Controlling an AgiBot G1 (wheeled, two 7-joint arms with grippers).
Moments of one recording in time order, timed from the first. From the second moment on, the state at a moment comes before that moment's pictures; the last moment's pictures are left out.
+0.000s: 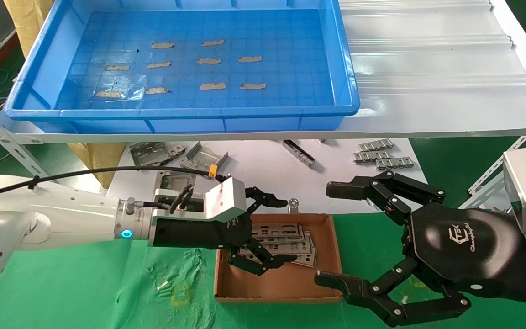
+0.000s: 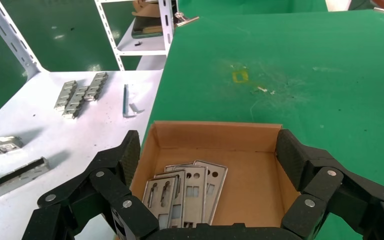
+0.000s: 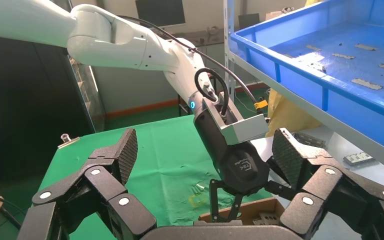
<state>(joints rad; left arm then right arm) -1.57 1.29 0.76 -0.15 1.06 1.47 0.49 1.09 -0.55 -0.40 1.23 -0.63 -1.43 0.11</state>
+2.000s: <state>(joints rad) -1.11 0.65 0.31 -1.21 0.75 1.49 -0.14 1.09 -0.55 -0.40 1.23 -0.63 -1.43 0.11</state>
